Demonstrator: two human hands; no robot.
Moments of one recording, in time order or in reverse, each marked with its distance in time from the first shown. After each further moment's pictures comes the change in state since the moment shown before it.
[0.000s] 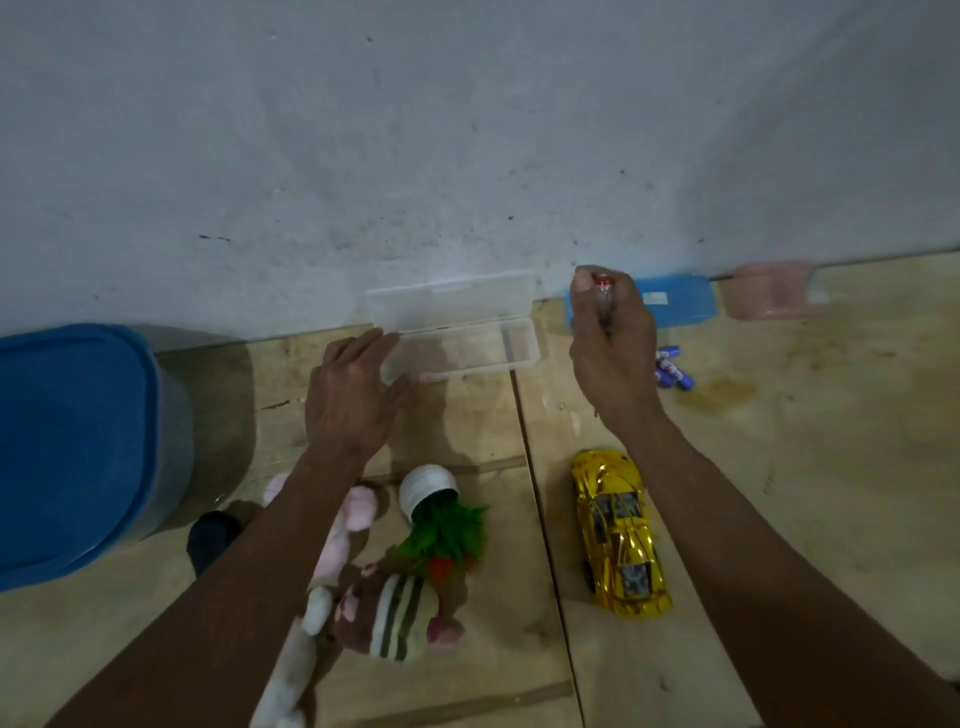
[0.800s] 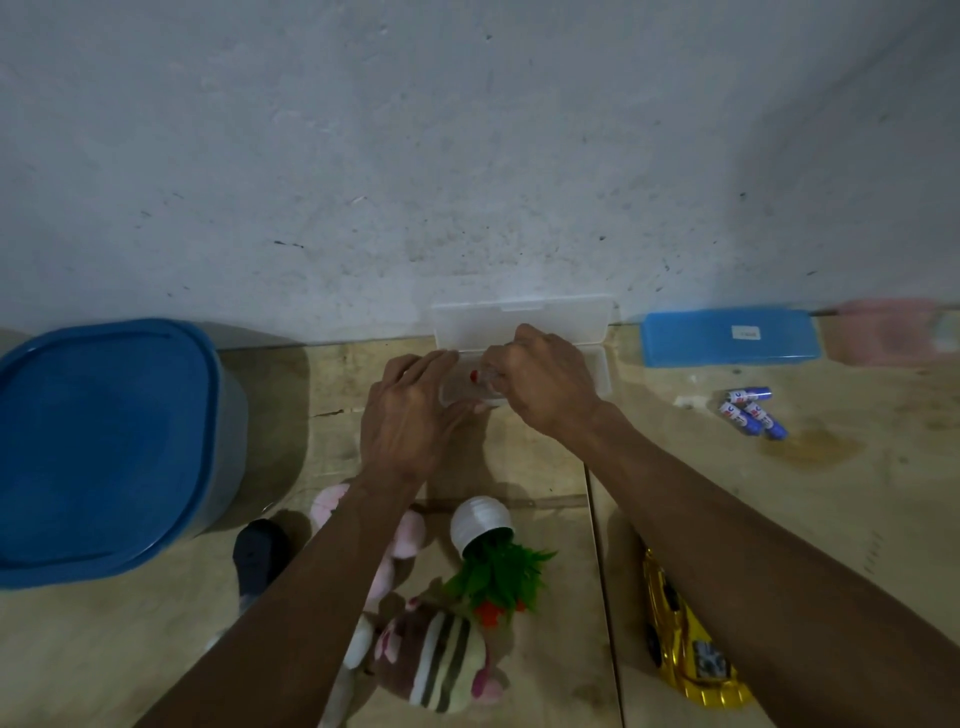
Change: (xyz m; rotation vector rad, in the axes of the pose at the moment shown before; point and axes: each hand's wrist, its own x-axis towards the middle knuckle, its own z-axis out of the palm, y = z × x) left_hand 0.001 -0.020 0.022 0.036 0.002 0.047; right_hand 0.012 0.010 0.101 -0.884 -0.643 -0.531
